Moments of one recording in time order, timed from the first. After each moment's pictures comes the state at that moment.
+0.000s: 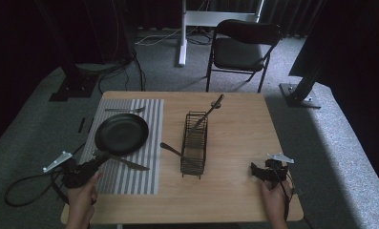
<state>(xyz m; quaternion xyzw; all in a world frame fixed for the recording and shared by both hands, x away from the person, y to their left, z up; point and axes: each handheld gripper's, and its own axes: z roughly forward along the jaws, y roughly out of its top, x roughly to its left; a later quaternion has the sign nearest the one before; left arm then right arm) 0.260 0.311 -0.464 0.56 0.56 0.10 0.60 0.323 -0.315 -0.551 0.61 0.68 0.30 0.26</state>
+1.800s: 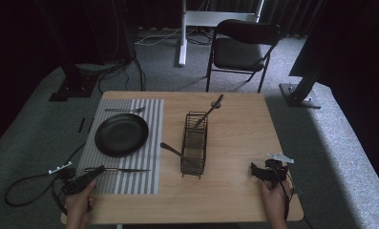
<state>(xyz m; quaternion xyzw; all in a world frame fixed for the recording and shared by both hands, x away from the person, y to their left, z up) 0.277 0.354 -0.547 0.53 0.70 0.05 0.48 0.323 -0.315 -0.551 0.61 0.68 0.30 0.26</state>
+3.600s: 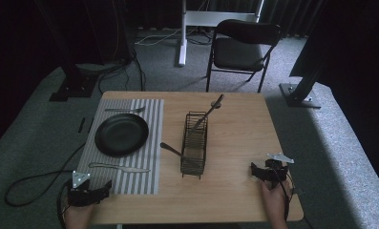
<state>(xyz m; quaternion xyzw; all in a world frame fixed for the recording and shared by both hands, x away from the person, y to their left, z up) 0.237 0.310 -0.535 0.69 0.60 0.24 0.33 0.323 -0.315 -0.551 0.61 0.68 0.30 0.26</state>
